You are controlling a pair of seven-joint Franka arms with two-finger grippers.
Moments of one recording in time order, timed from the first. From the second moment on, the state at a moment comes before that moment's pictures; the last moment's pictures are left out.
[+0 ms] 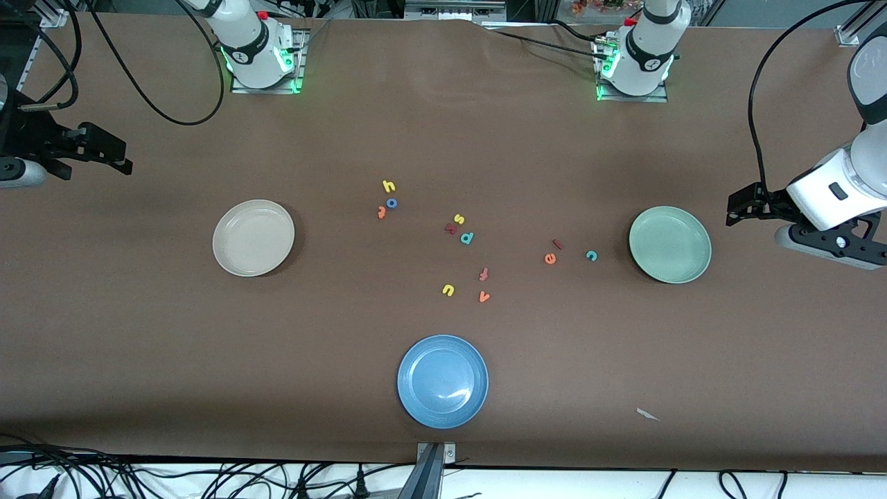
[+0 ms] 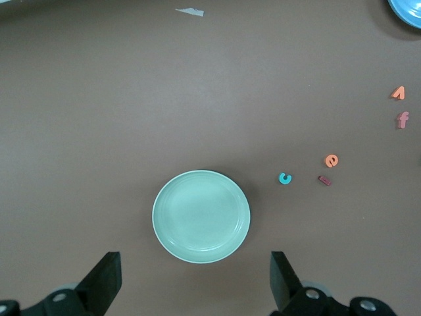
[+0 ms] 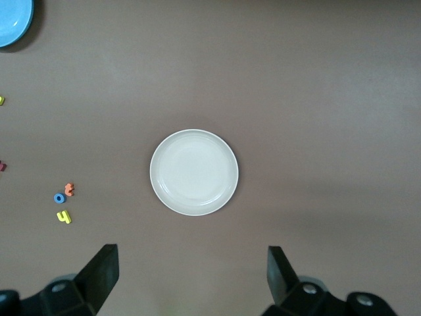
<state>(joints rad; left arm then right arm) 0.02 0.19 -0.04 -1.52 0.01 1.66 0.24 0.08 0.04 -0.06 -1.54 0.04 1.56 -0.07</state>
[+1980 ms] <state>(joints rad) 0.02 0.19 -0.04 -1.52 0.01 1.66 0.24 0.08 0.04 -0.06 -1.54 0.02 1.55 -0.07</state>
